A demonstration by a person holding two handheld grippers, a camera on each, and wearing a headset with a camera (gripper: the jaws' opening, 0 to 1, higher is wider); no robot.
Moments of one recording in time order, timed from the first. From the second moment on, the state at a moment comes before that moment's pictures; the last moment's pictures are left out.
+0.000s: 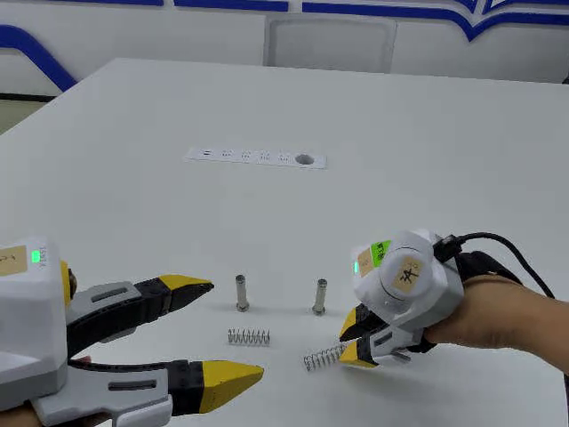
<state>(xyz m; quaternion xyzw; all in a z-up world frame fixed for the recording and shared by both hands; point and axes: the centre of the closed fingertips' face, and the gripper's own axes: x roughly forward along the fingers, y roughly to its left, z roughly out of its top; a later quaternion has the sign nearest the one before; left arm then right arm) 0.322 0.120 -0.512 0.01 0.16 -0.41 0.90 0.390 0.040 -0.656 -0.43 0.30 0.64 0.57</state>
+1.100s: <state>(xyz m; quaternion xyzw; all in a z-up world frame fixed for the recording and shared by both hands) 0.326 0.096 -0.540 0.05 0.19 -0.46 0.86 0.371 0.043 -0.625 -0.44 0.30 0.66 0.54</state>
